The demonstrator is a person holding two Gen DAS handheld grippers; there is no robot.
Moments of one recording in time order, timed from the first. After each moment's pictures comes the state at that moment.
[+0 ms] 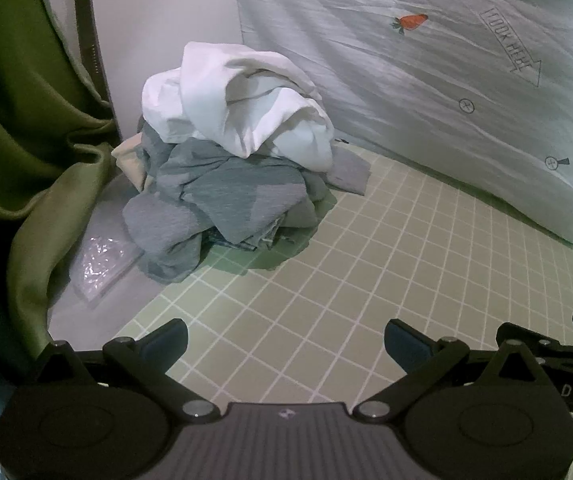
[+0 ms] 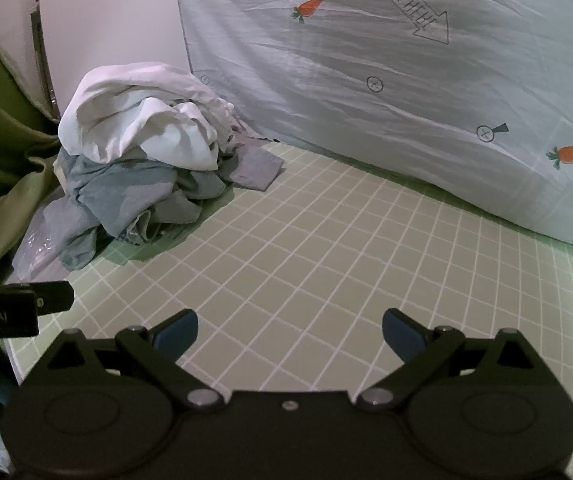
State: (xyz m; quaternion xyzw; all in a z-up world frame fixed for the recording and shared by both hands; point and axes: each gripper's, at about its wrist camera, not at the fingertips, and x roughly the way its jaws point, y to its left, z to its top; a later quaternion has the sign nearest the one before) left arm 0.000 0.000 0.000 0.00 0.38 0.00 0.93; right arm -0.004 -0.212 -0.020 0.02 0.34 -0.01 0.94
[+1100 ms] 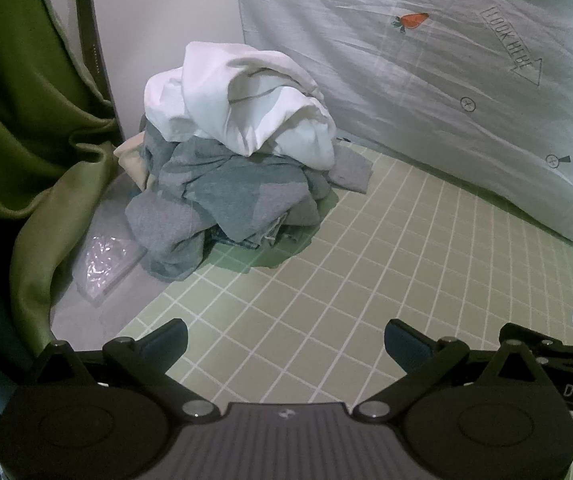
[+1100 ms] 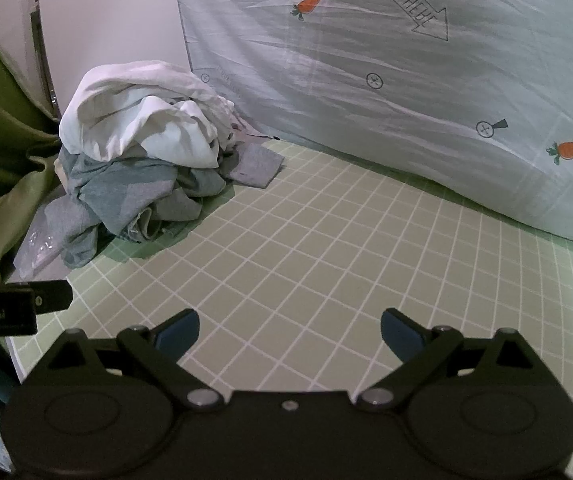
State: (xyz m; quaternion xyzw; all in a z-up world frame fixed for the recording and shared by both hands) left arm -0.001 0.000 0.001 0.00 0.38 0.00 0.93; right arm -0.008 -0.212 -0.021 0.02 0.35 0.00 0.94
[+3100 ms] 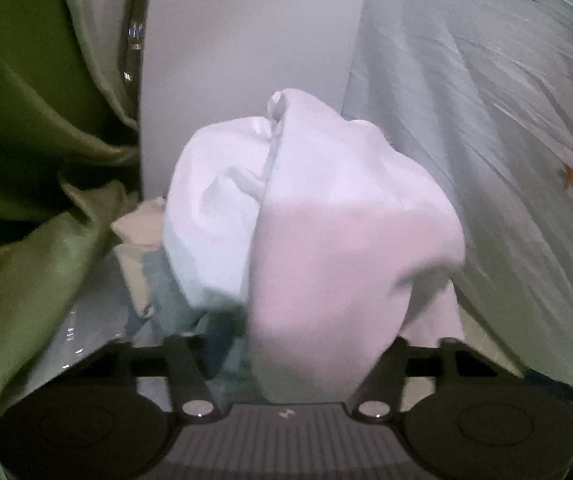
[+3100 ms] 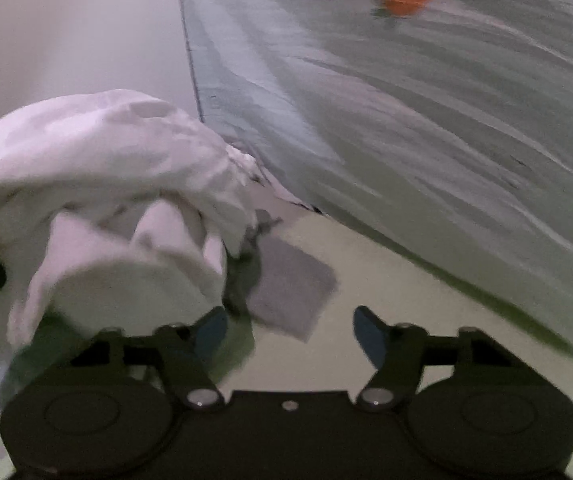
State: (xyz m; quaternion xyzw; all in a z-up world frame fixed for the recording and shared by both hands) left arm 0.232 0.097 0.017 -0.16 0.35 0.08 0.92; right arm 0.283 -0.167 -0.017 0.00 0.34 0.03 0.94
